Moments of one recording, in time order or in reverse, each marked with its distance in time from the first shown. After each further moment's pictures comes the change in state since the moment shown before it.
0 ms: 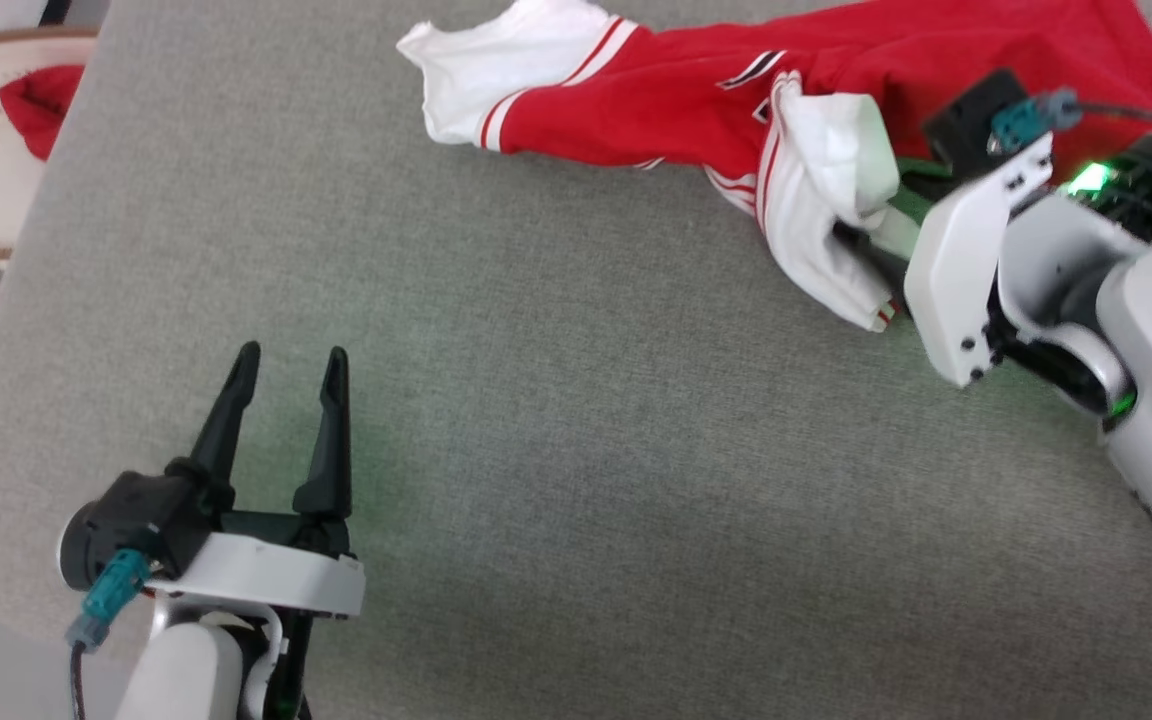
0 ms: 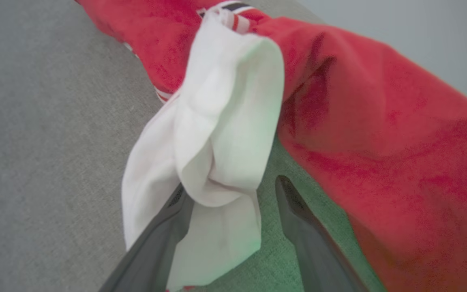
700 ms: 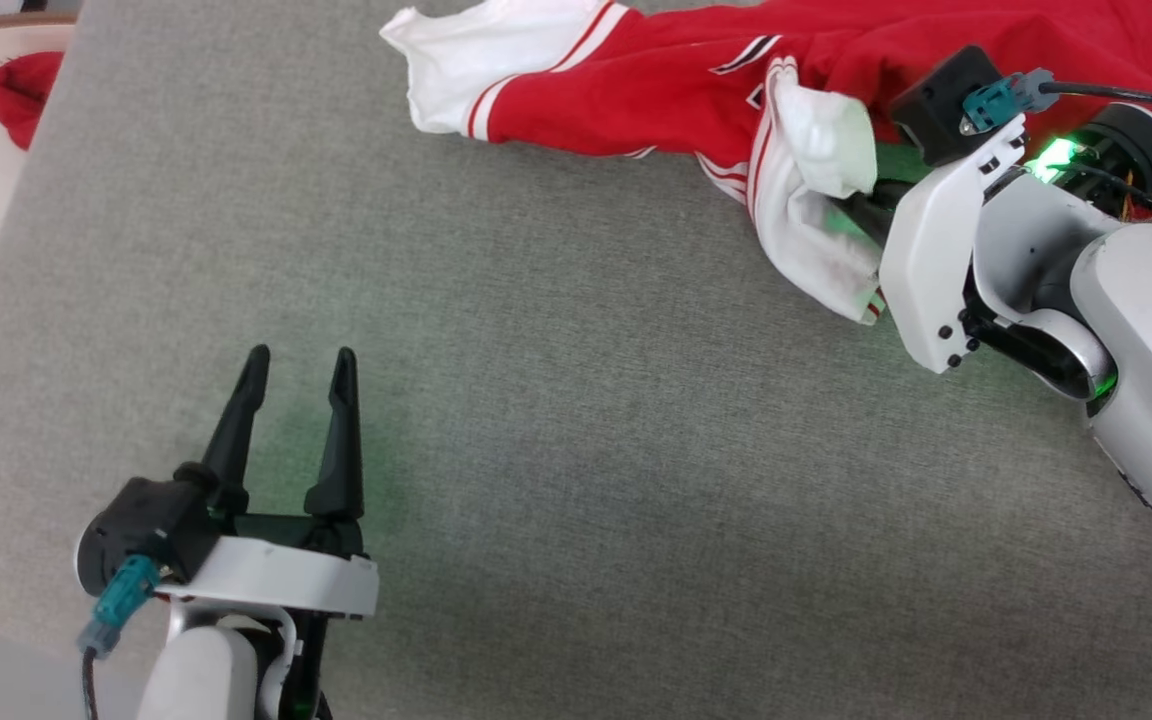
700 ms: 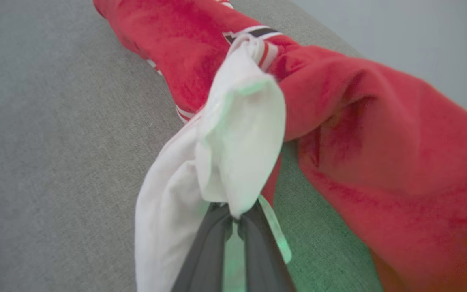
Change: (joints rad) left arm 0.004 -0.101 0.079 0.007 0.062 -0.054 0.000; right arm -0.100 -0.010 0.132 0.044 0.097 0.000 -0.072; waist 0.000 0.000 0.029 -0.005
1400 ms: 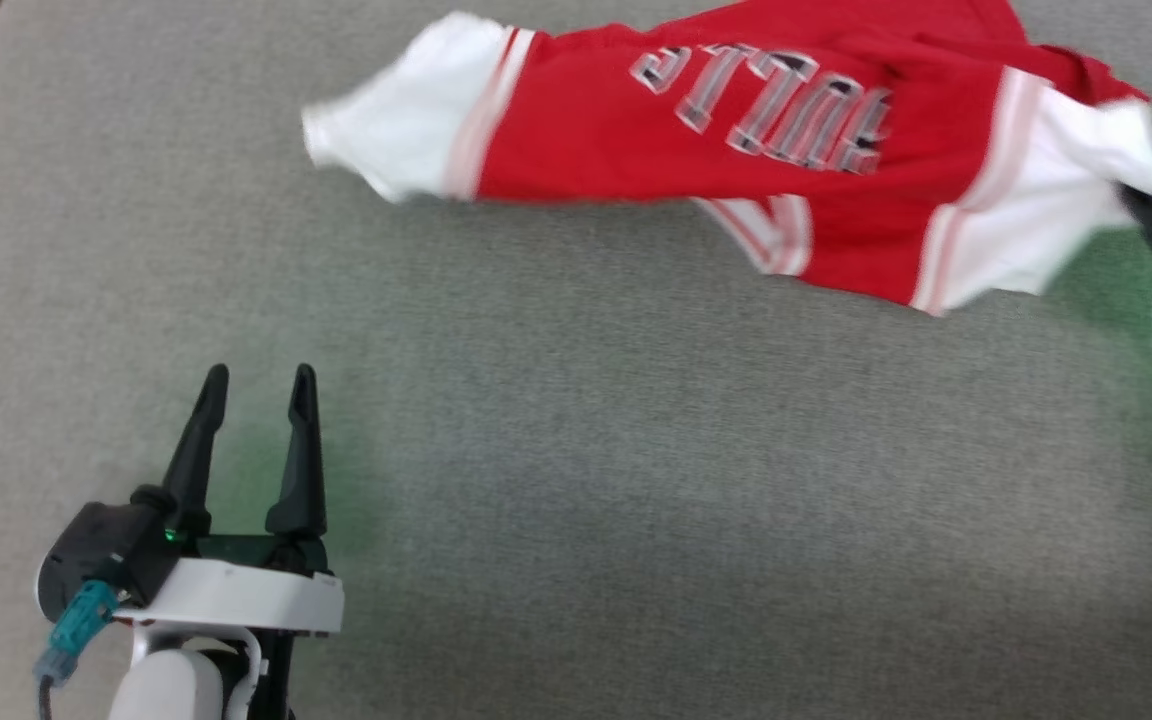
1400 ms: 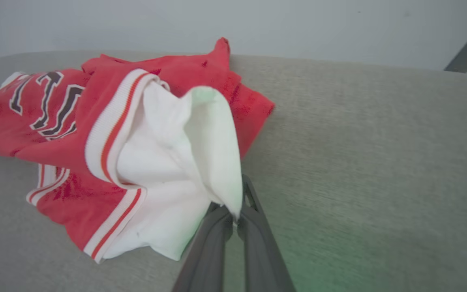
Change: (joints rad) left arm 0.044 0.025 0.034 -0.030 -0.025 0.000 0.000; right arm 0.342 -0.023 -0.649 -0.077 -0.026 0.000 -0.011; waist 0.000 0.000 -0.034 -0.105
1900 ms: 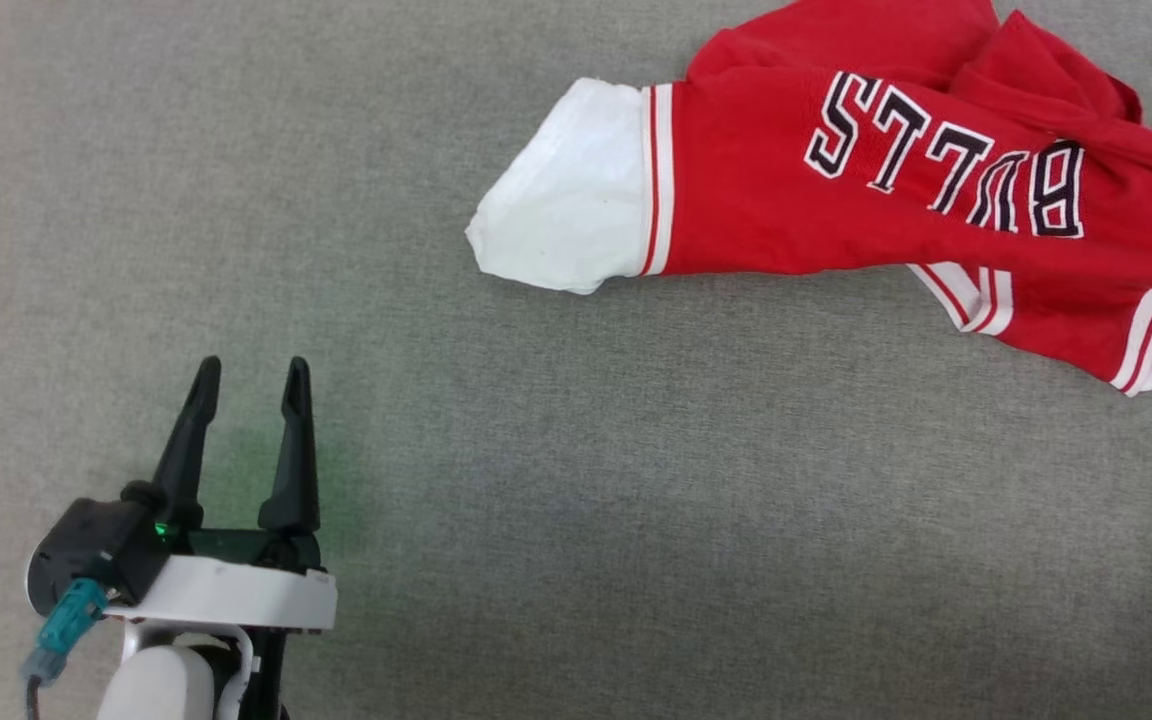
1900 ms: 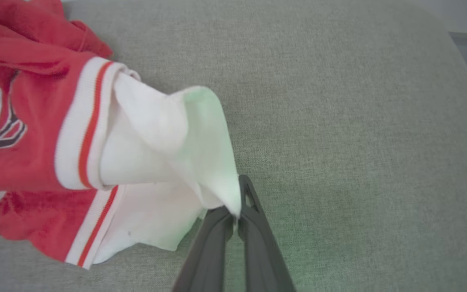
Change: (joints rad) left arm -0.001 0.024 -0.010 -0.019 -0.016 -0.001 0.000; right arm 0.255 0.167 -0.553 -0.333 -0.372 0.000 0.377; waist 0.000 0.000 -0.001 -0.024
